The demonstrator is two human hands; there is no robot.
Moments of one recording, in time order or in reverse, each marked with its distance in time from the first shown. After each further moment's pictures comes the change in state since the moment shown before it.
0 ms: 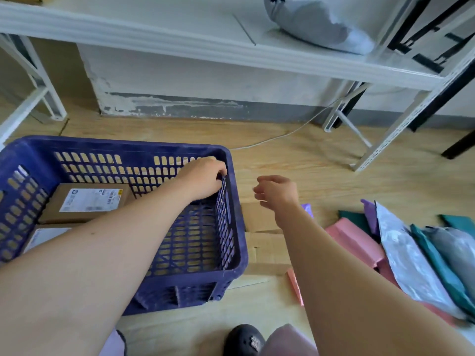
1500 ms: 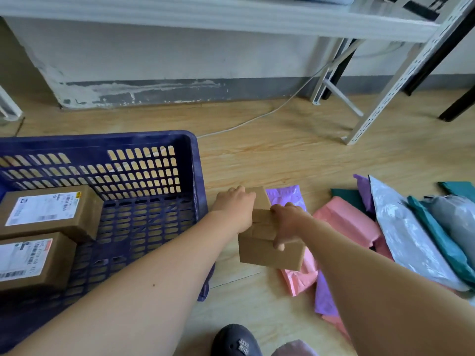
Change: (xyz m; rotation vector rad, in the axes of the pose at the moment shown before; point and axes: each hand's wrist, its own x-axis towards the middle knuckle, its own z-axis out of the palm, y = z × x) left_hand 0.026 0.111 0.110 0.143 -0.326 0.069; right_hand 0.072 0.103 -0.088 -1.376 -0.421 -0.035
